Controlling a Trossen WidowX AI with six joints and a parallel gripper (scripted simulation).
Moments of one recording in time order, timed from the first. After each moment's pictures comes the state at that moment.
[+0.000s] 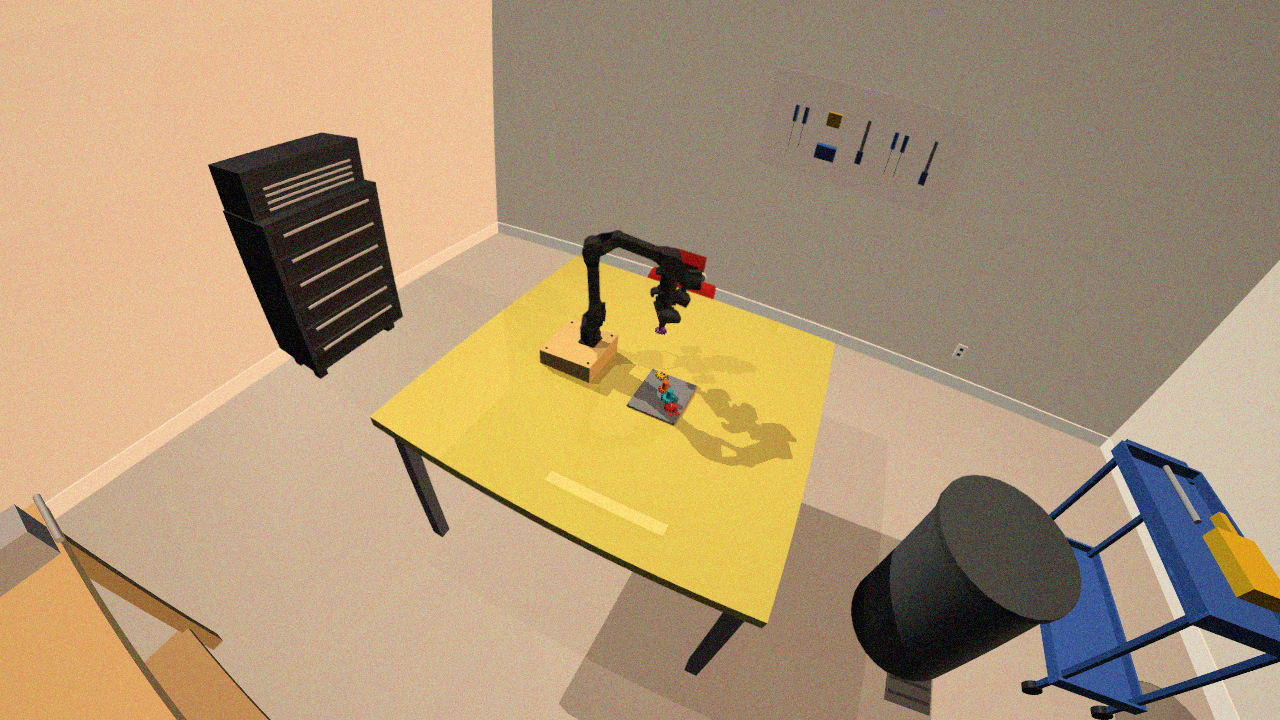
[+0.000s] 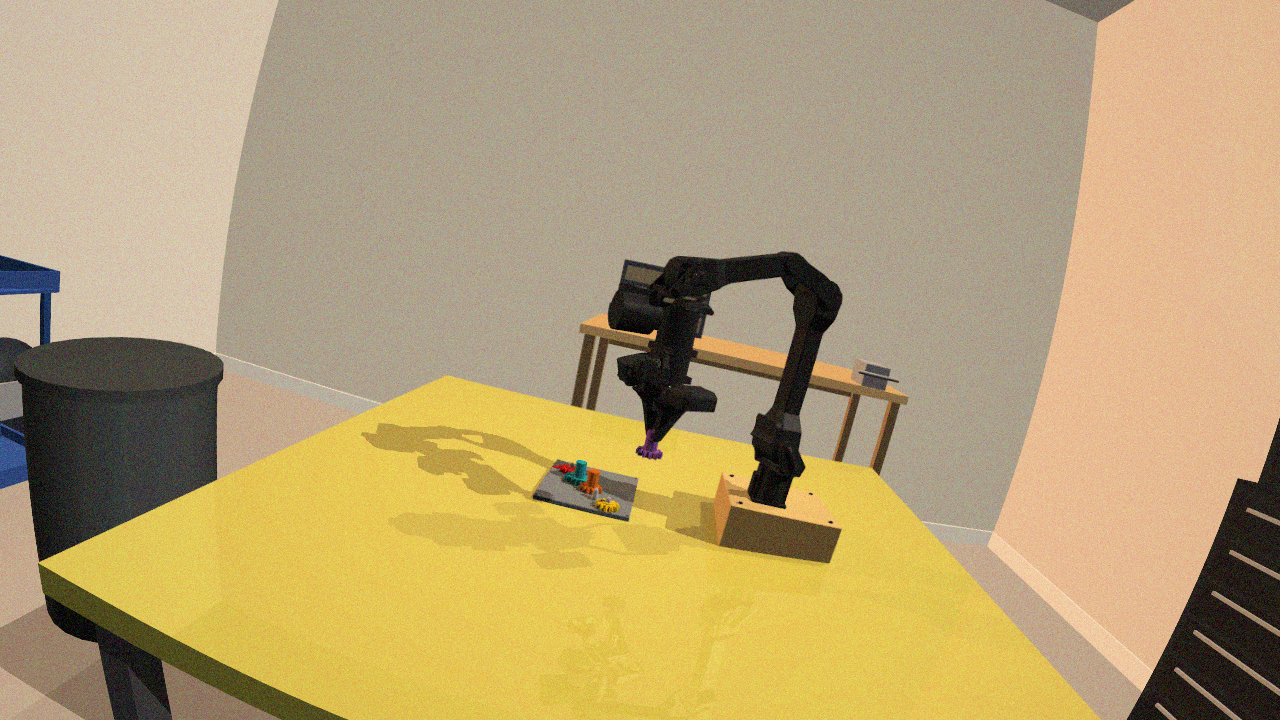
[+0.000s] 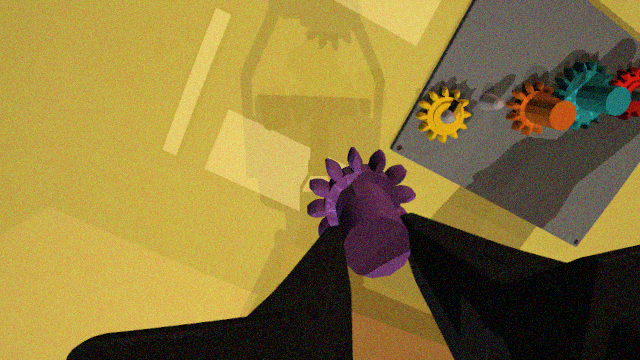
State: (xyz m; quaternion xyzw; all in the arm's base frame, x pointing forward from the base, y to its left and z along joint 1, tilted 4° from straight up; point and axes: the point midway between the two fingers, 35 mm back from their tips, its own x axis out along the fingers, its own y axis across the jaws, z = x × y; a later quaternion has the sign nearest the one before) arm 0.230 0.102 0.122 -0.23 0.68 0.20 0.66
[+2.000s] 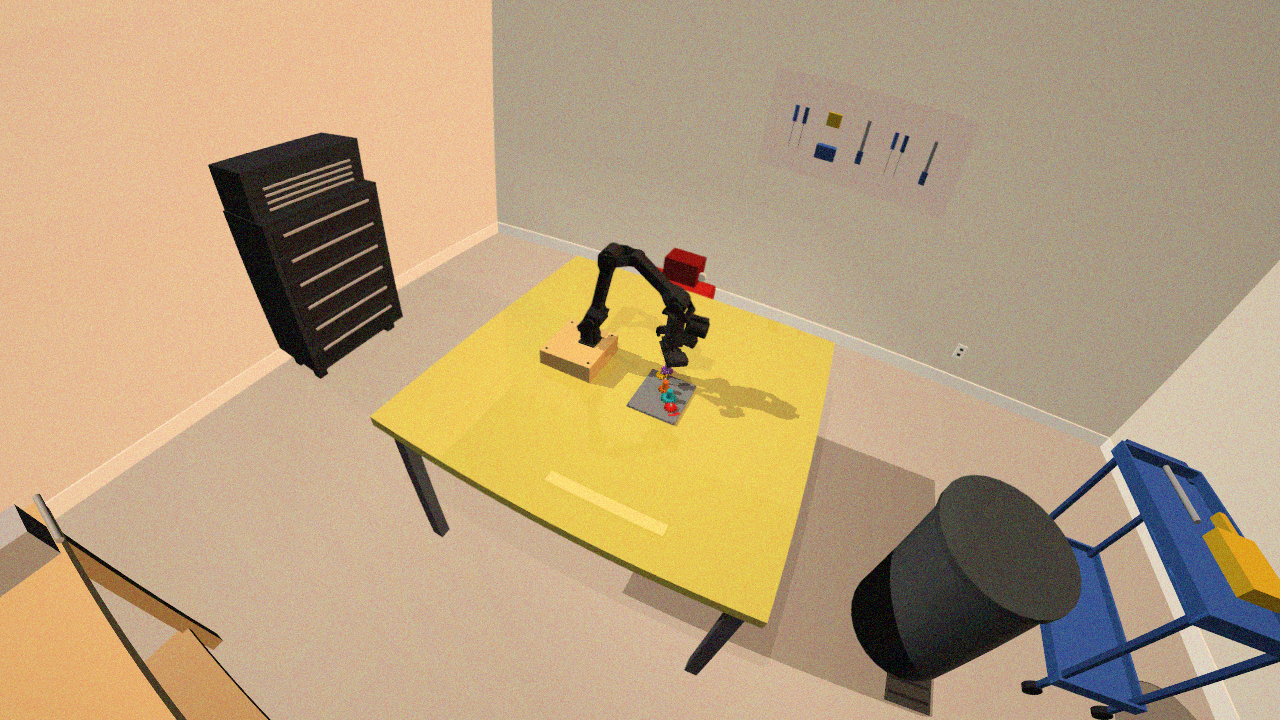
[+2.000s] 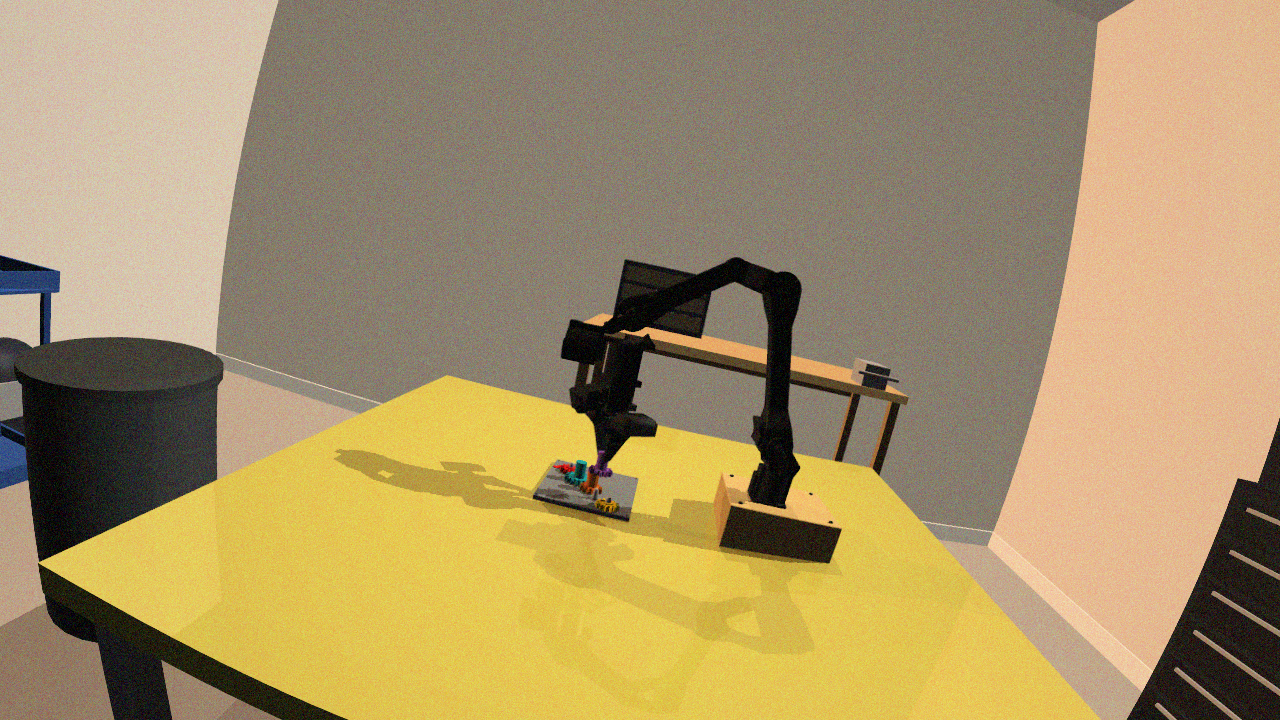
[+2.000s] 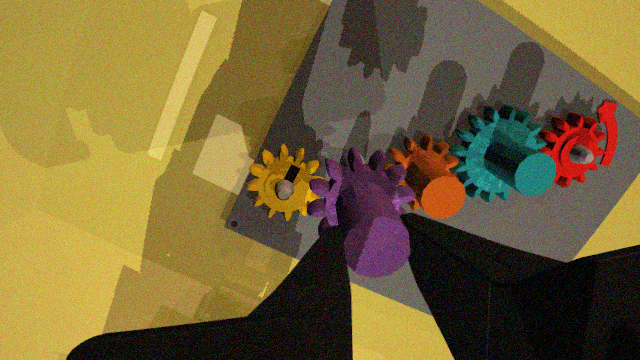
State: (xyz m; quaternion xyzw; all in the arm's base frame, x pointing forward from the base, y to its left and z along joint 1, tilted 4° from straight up) arm 0.303 0.005 0.046 -0.24 0.68 0.21 0.66
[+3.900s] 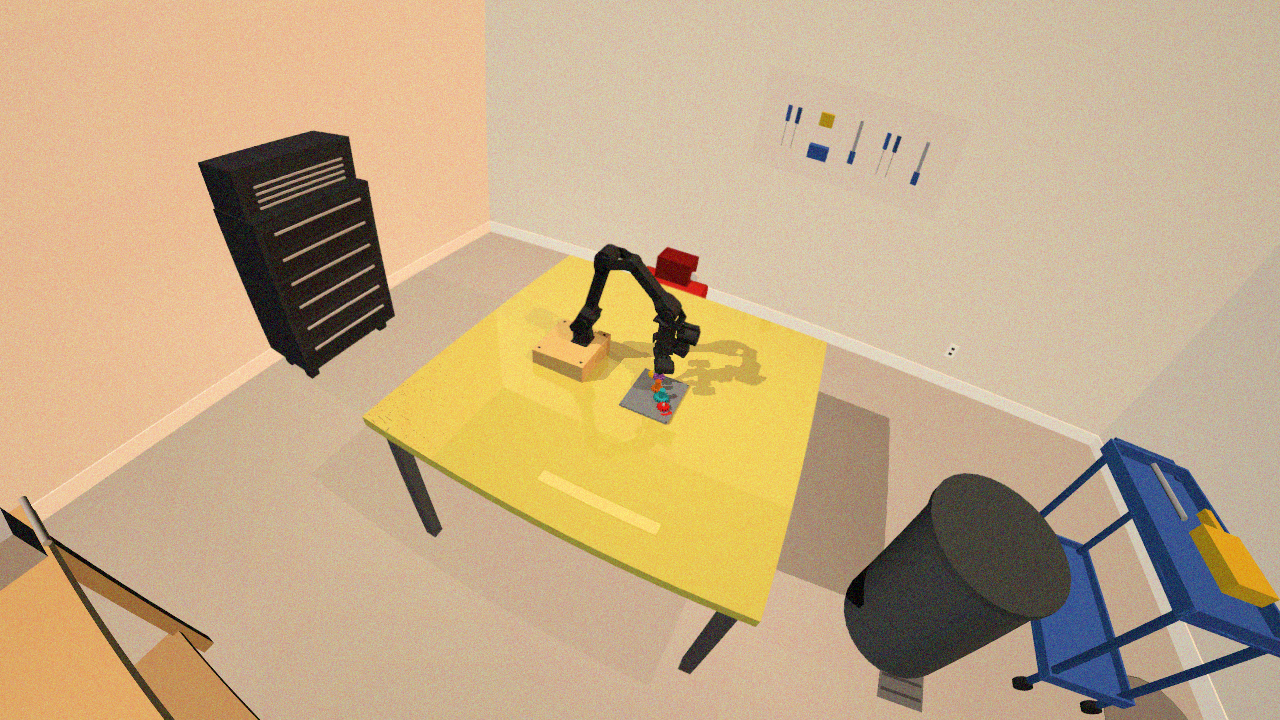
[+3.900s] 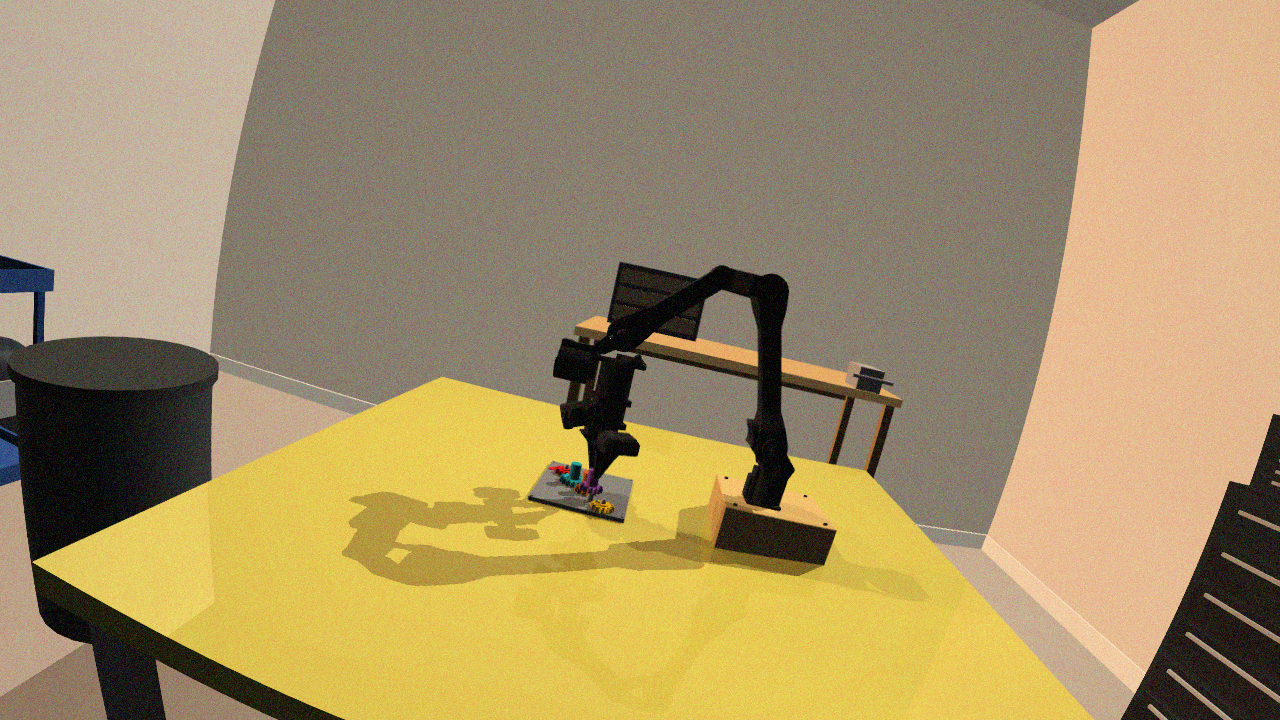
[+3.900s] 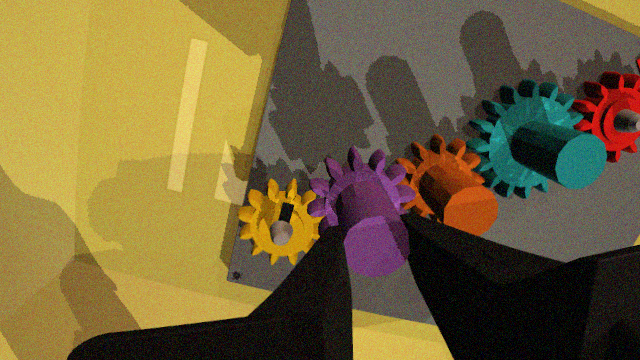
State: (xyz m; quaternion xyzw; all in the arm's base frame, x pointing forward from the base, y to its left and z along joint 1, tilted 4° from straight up) arm 0.304 0.002 0.016 -0.17 0.70 0.14 0.68
